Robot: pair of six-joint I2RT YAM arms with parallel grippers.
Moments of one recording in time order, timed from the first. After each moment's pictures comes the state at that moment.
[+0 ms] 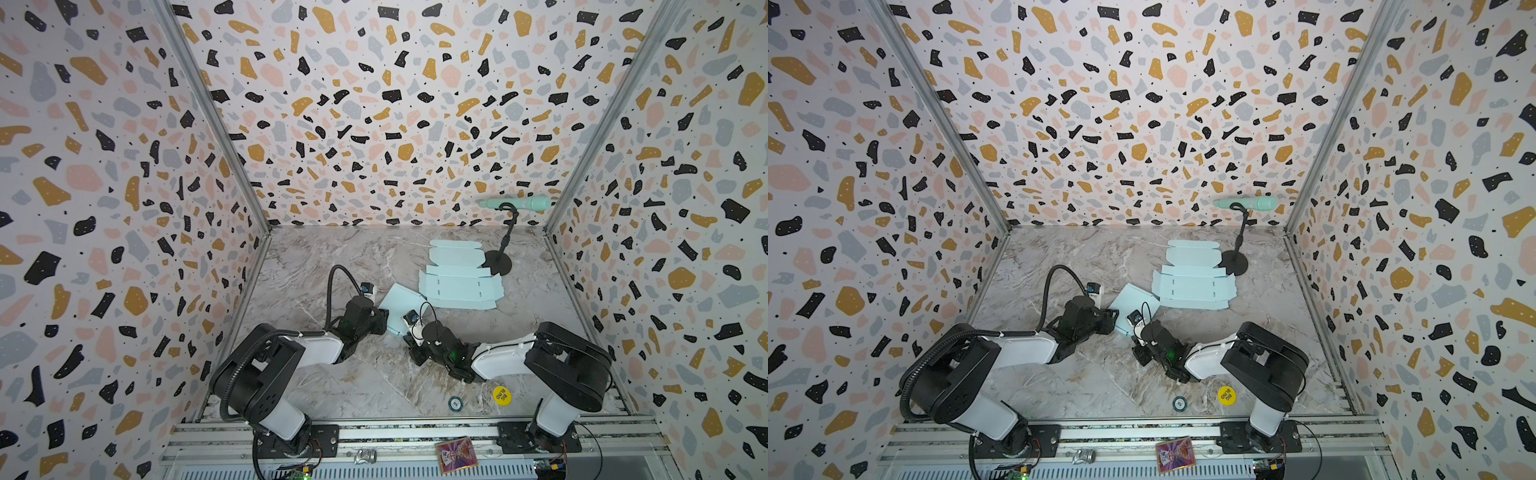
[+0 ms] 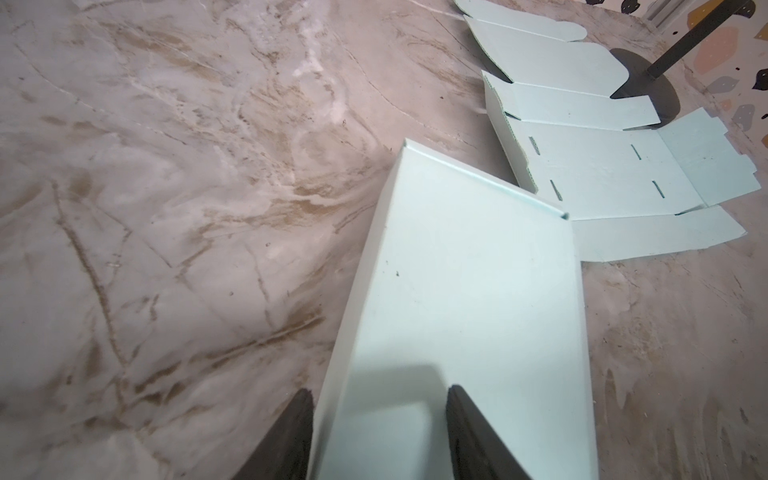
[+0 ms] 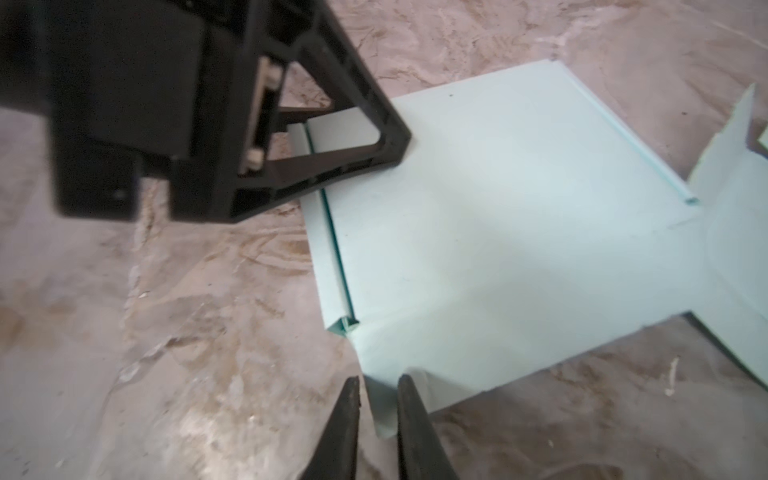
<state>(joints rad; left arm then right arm) -0.56 1.57 0.53 0.39 -0.02 -0.40 1.01 1.68 0.60 0.50 0.08 0.16</state>
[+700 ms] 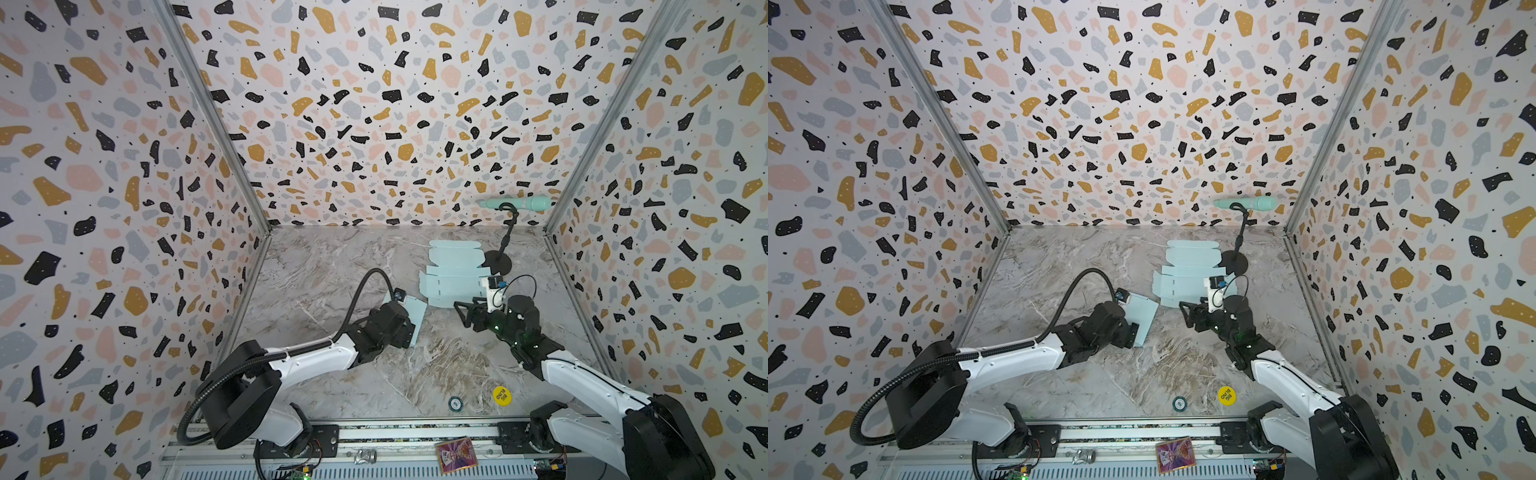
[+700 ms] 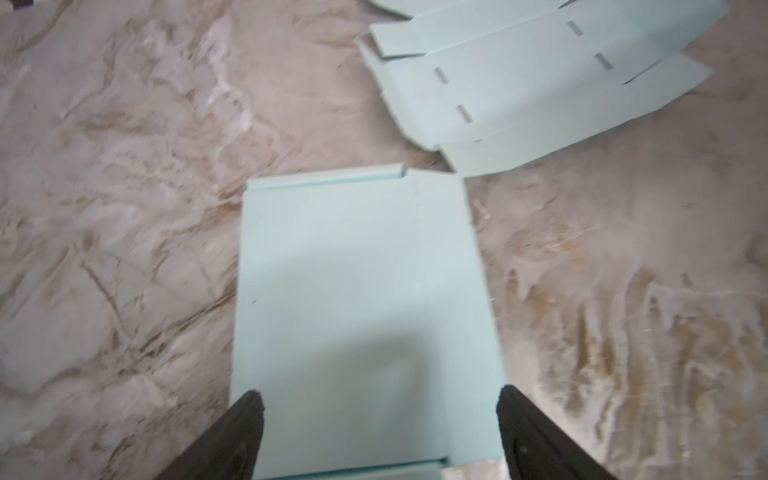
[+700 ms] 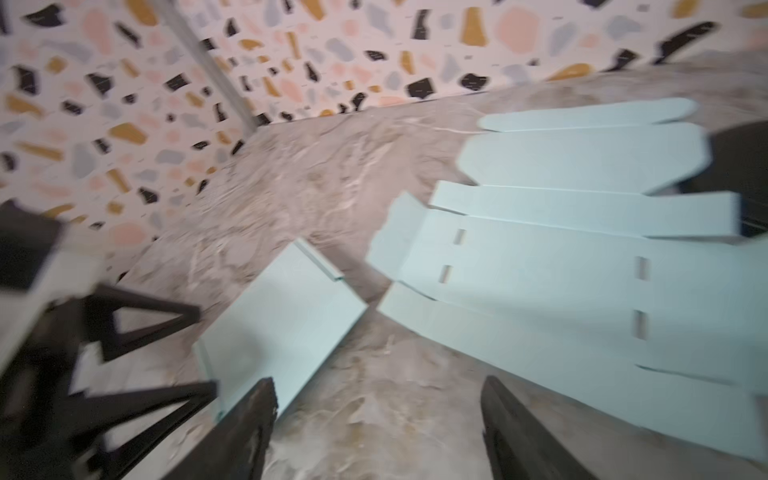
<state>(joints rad) -0.92 1.48 0.82 -0.14 -0.35 -0.30 0.34 1.07 0.42 0.26 -0.26 0.34</state>
